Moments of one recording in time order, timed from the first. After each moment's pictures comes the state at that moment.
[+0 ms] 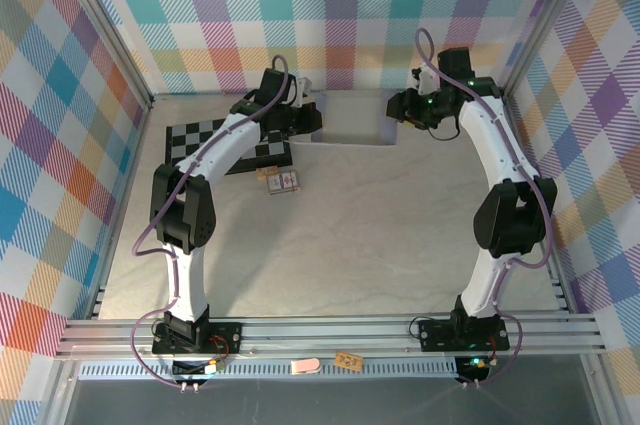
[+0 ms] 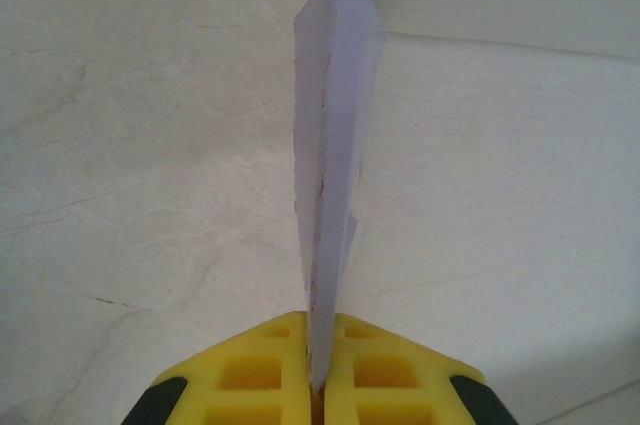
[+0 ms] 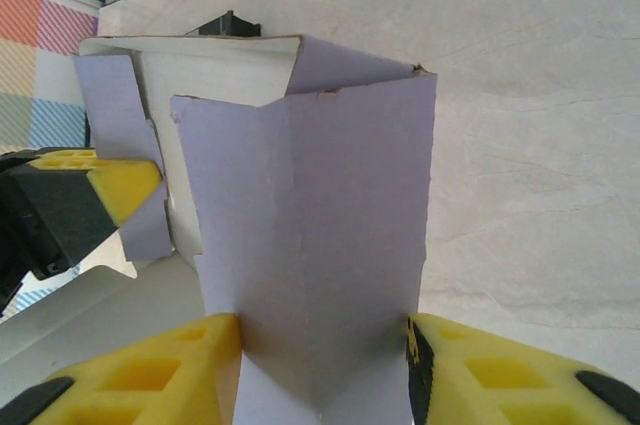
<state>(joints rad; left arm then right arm) -0.41 2.03 1.82 -0.53 0.38 -0.43 0.15 1.87 1.87 -0.96 -0.55 0.30</state>
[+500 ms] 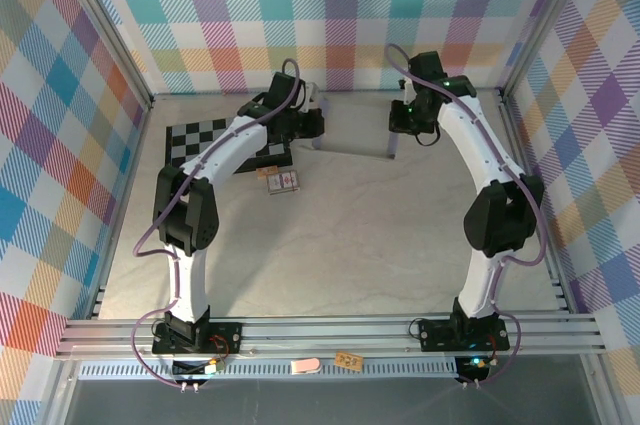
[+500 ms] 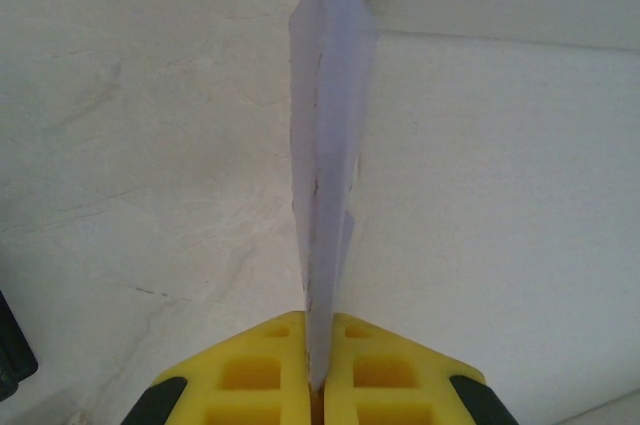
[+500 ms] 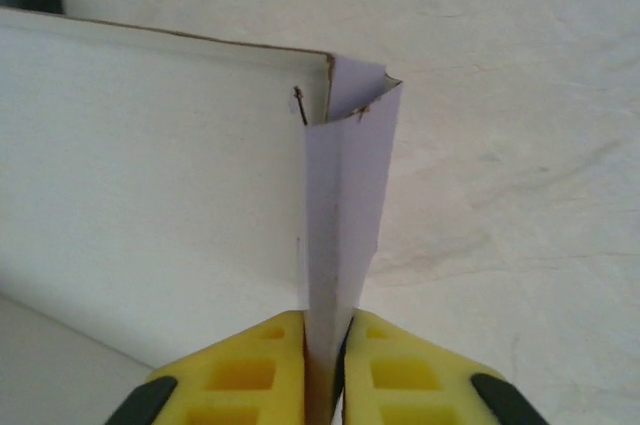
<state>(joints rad) -0.46 2.02 1.82 -0.58 0.24 -0.36 0.28 1.90 1.92 -1.09 -0.11 0.28</state>
